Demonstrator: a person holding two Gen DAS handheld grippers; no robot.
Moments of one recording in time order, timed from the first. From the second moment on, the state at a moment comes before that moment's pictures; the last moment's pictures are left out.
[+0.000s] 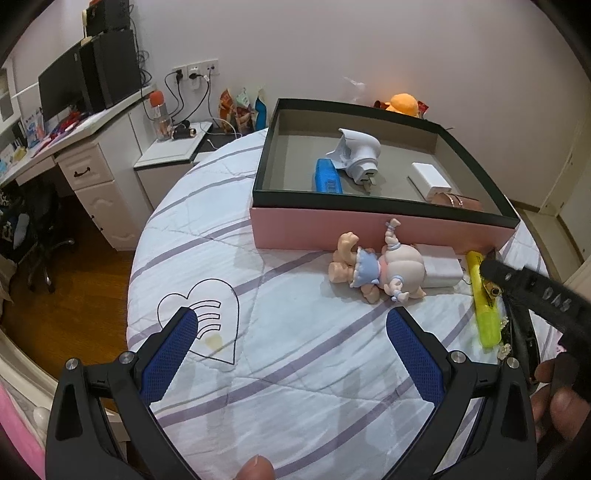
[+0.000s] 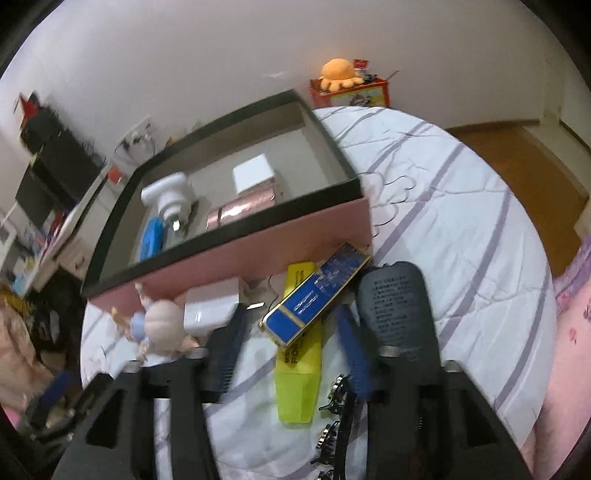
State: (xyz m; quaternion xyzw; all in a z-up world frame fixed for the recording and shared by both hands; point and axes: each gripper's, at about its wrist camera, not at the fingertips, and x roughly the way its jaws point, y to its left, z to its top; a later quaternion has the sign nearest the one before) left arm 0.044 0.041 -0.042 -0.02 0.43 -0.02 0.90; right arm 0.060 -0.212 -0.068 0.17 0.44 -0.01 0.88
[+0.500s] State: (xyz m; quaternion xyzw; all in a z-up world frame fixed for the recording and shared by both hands) left arm 0.045 0.035 -0.044 -0.01 0.44 -0.02 0.90; right arm 0.073 -0.210 -0.074 0.14 0.44 -0.03 0.89
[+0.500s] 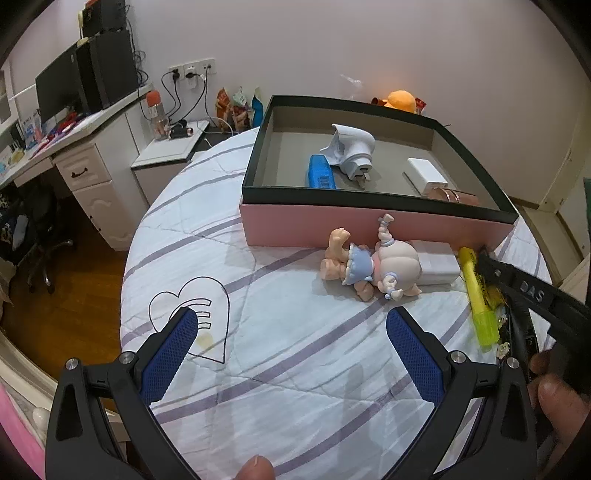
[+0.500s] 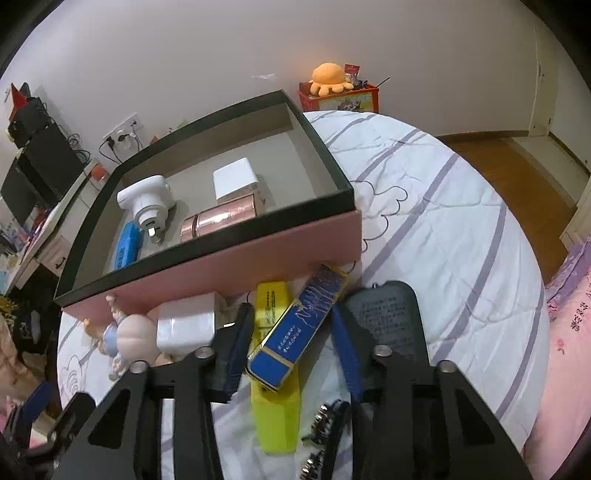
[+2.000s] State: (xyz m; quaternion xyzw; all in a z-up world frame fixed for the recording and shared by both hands) left arm 0.151 0.066 -0.024 -0.02 0.39 0.04 0.92; right arm 0.198 -0.125 -0.060 0.01 0.47 0.09 0.88
